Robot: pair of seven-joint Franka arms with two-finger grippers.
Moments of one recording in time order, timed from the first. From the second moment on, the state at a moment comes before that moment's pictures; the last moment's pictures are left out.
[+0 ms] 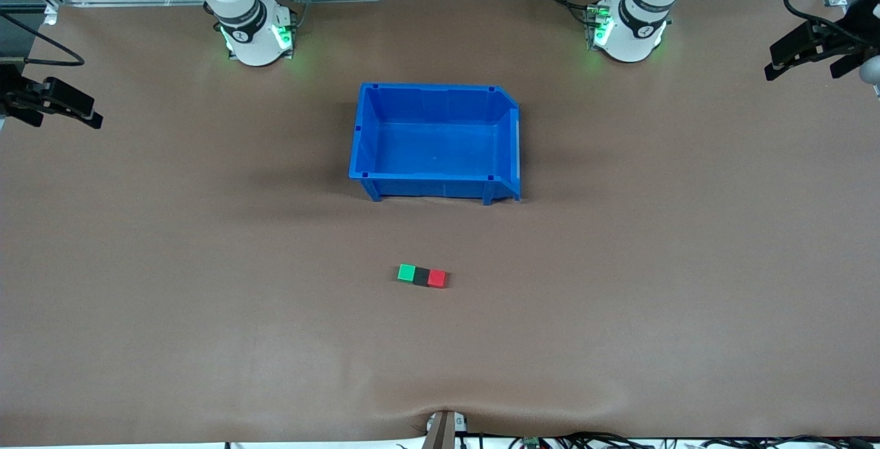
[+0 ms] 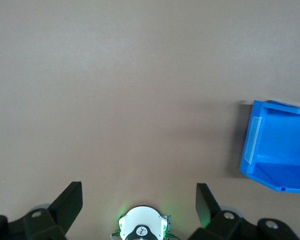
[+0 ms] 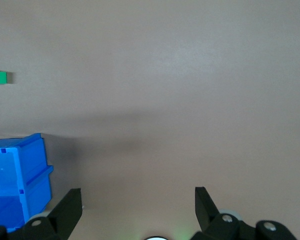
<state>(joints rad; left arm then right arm) 0.01 -0.13 -0.05 -1.56 0.01 1.38 -0.06 0.01 -0.03 -0.07 -1.55 0.02 1.46 0.01</state>
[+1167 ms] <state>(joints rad) 0.01 -0.06 -0.03 -1.52 -0.02 1.41 -0.06 0.02 -0.03 -0.07 -1.55 0.02 1.47 -0.01</state>
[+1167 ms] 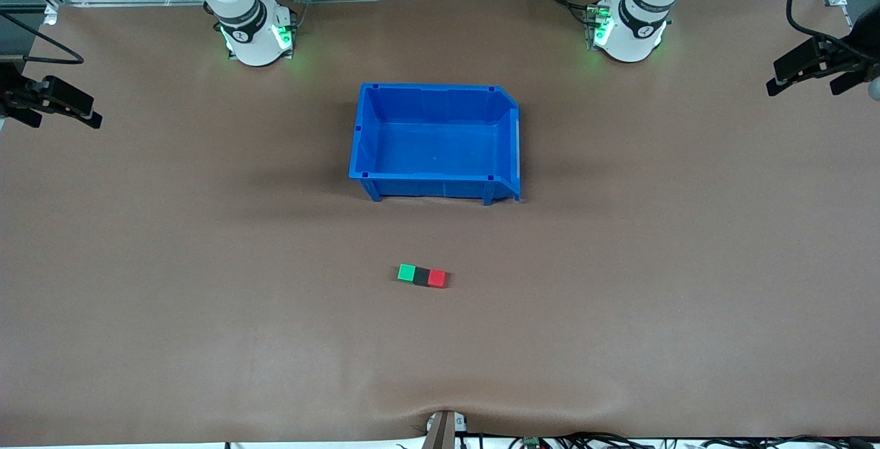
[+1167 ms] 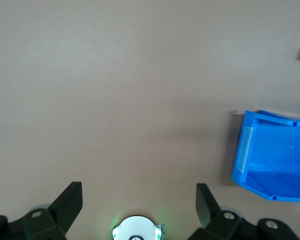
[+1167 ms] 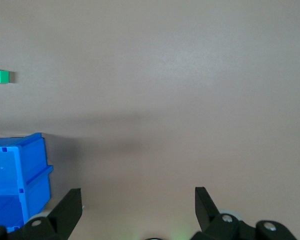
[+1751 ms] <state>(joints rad) 0.01 -0.05 -0.03 -1.50 0.02 1.41 -0.06 0.03 -0.03 -0.07 -1.55 0.02 1.47 -0.01</state>
